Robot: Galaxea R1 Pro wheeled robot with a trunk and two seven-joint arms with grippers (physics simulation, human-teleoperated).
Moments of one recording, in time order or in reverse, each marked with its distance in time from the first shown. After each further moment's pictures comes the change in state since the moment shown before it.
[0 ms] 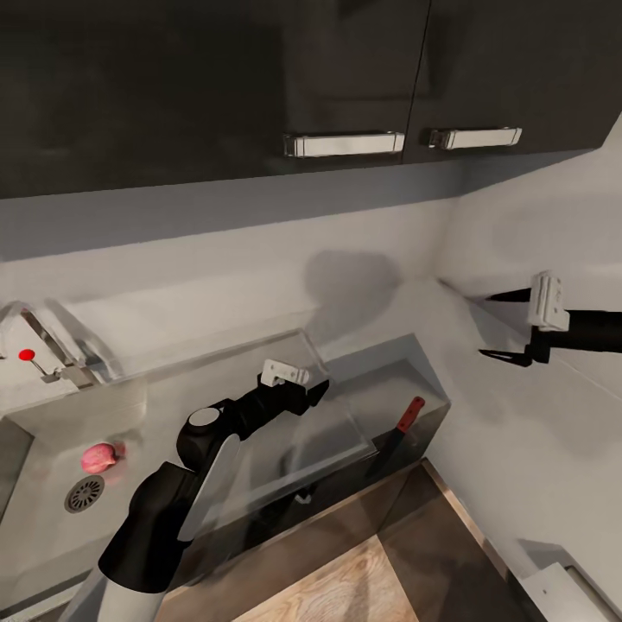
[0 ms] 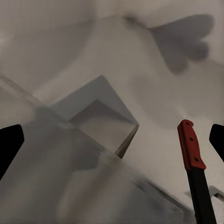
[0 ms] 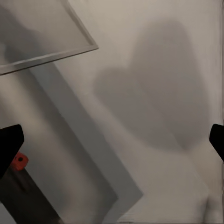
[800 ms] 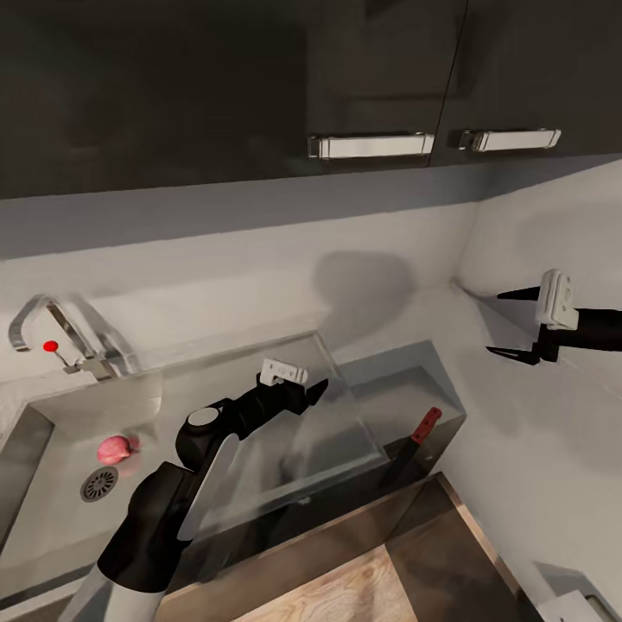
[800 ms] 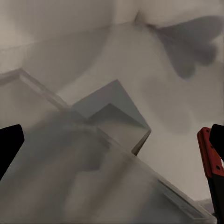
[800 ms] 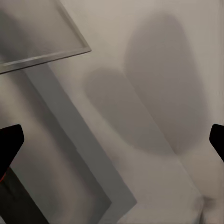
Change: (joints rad) left arm 0.000 0.000 0.005 -0.002 0.000 -0.001 0.000; right arm 0.000 0.000 -0.036 0.000 0.037 0.000 0.000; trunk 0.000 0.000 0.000
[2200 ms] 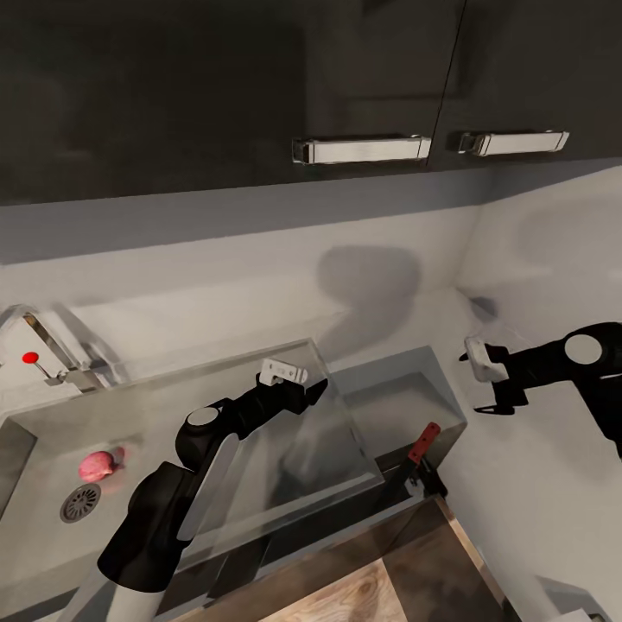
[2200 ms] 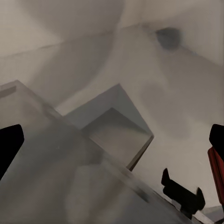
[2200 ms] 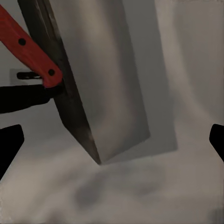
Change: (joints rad) left arm 0.000 0.000 0.001 0.000 0.000 0.000 0.002; right arm 0.025 0.004 0.378 0.003 0.404 -0.003 0.061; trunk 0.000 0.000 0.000
